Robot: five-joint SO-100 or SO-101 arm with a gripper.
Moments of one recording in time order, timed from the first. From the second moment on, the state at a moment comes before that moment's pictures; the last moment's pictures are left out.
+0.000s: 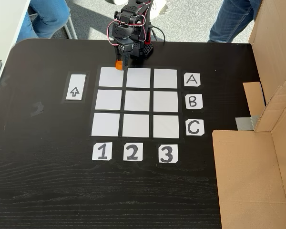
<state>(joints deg) 15.1 137.7 126.3 84.2 27.9</state>
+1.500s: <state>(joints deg) 6.0 136.1 152.6 70.8 17.9</state>
